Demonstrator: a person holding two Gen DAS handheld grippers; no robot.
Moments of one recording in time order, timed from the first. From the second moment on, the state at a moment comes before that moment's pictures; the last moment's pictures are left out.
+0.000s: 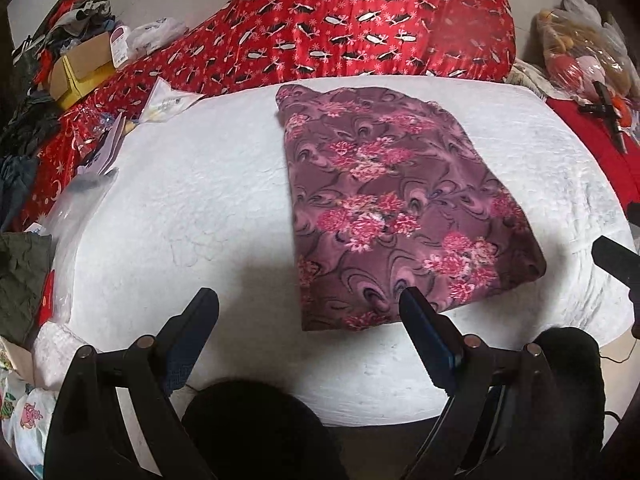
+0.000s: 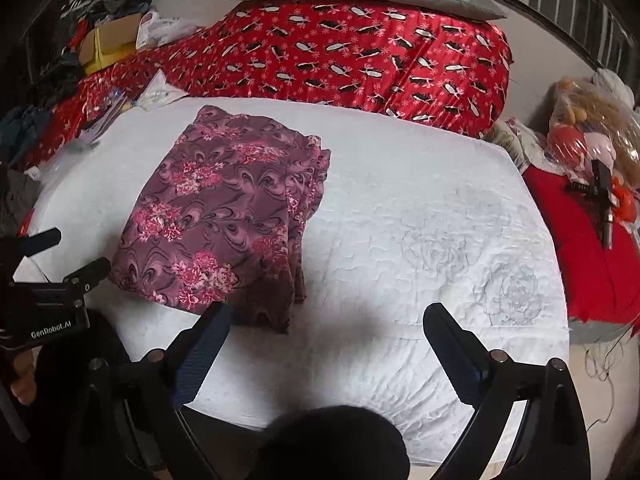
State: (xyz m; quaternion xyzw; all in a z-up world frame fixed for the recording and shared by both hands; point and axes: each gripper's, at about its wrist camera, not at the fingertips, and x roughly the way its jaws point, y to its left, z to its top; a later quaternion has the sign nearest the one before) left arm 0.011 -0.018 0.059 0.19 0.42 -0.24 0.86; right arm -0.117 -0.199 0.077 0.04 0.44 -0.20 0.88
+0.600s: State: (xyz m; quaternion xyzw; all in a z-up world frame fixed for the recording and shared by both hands) left arm -0.002 -0.017 0.071 0.16 0.41 -0.26 0.86; right arm -0.125 -0.204 0.083 0.07 0.42 -0.20 0.88
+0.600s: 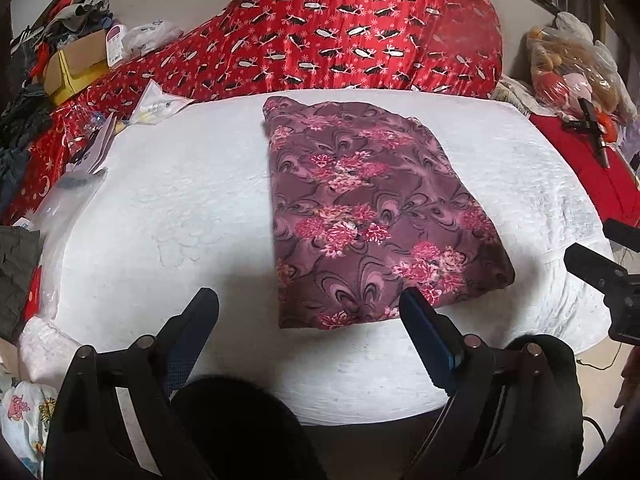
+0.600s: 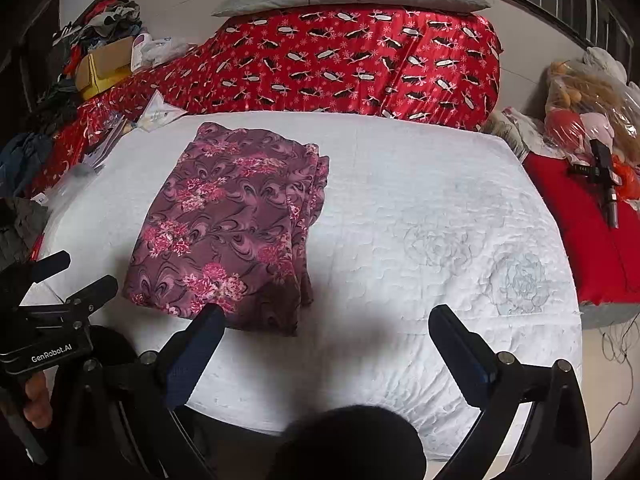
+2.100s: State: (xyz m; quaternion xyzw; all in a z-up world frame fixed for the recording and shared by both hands) left arm -0.020 -0.016 0.085 0.13 0.41 -0.28 0.86; right arm -0.145 -0.197 0.096 0.06 0.40 -0.21 0.89
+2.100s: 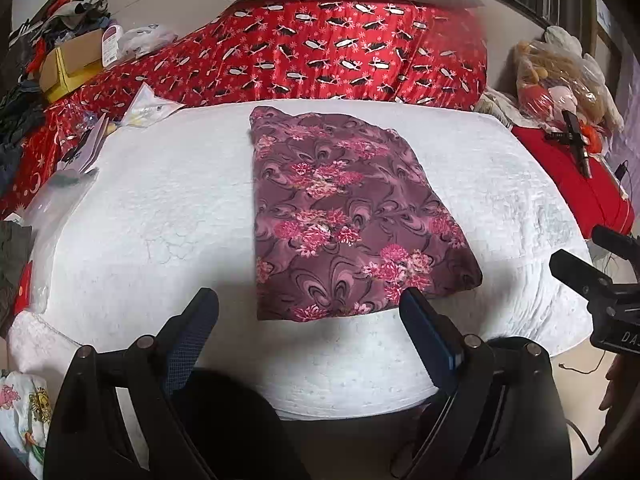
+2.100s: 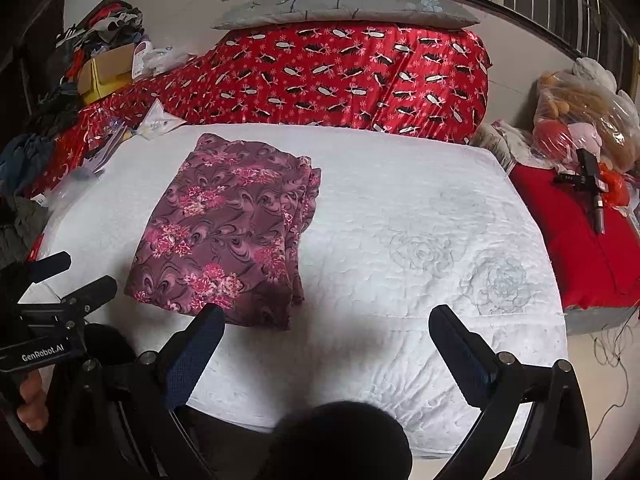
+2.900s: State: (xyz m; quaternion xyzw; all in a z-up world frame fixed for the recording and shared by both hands) left arm -0.023 -0.019 0.083 0.12 0.41 -0.29 0.86; right arm -0.150 -0.195 0.098 0.04 0.39 -0.22 0.90
